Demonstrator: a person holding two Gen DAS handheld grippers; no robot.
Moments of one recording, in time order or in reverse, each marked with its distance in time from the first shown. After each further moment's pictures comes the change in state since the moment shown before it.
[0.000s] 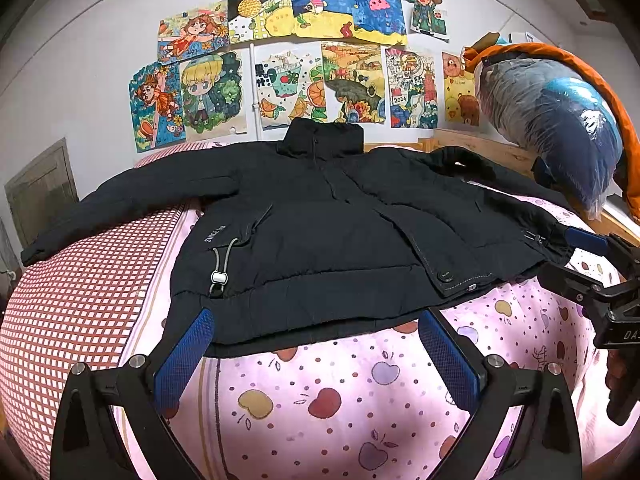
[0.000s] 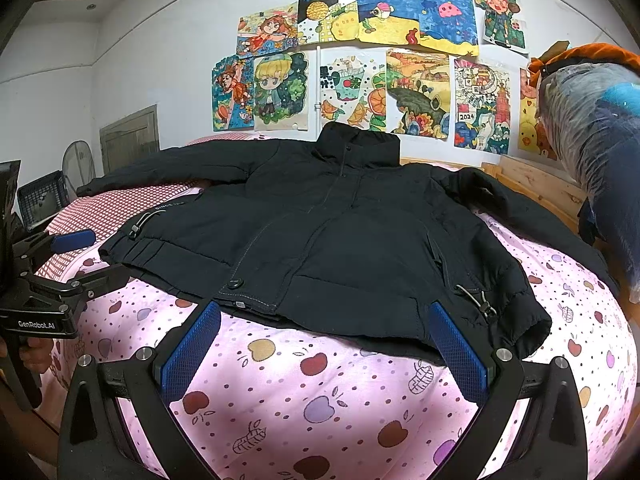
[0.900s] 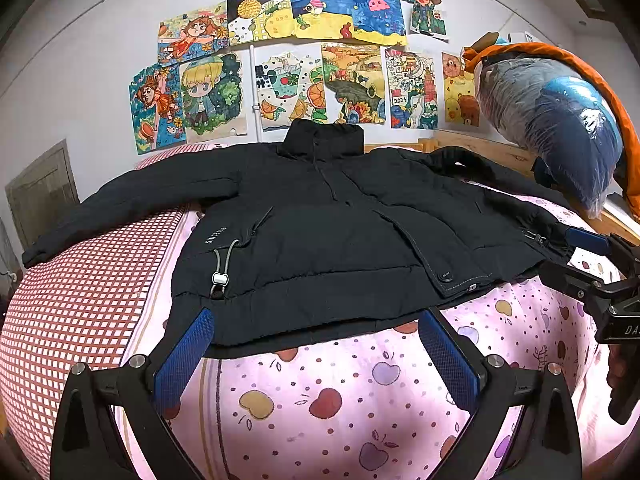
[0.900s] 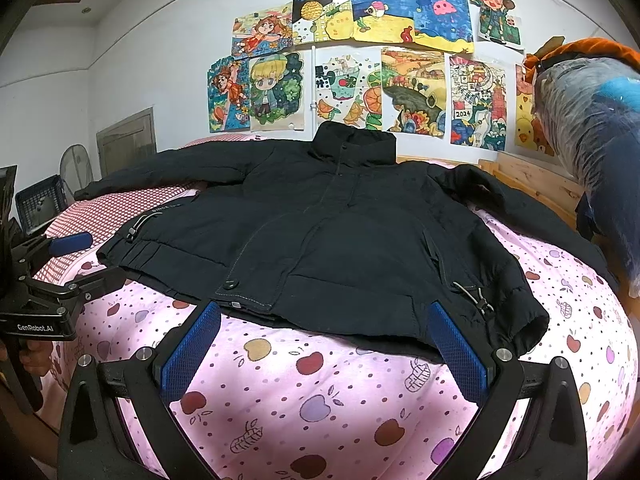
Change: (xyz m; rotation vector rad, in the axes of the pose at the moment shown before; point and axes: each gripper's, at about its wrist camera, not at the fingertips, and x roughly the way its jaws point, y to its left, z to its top) left arm -0.001 0.003 0.001 0.000 -0.001 0.000; right arm 0.001 -0.007 -0.002 0.011 0.002 0.000
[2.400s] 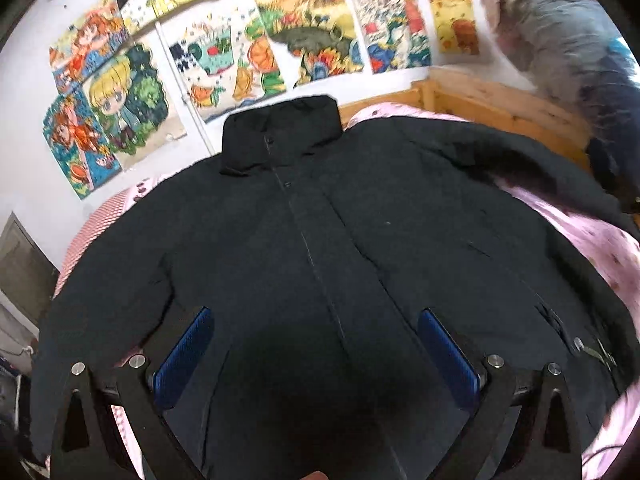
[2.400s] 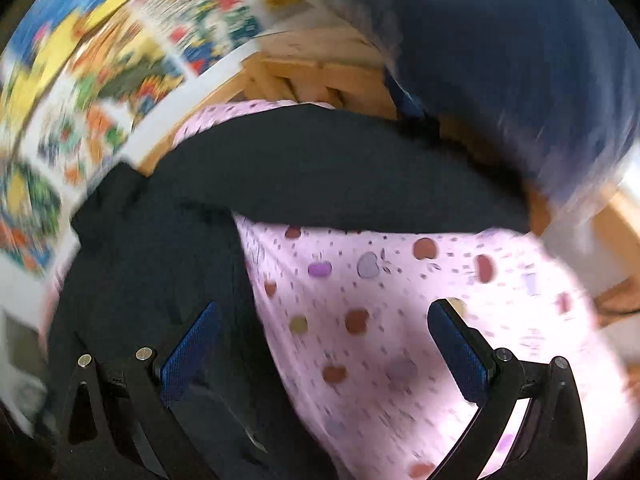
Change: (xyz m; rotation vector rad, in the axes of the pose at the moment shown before) left arm 0.208 -0.064 0.196 0.212 0.273 0.022; right arm 0.121 -0.277 0.063 0.969 0.309 -0.358
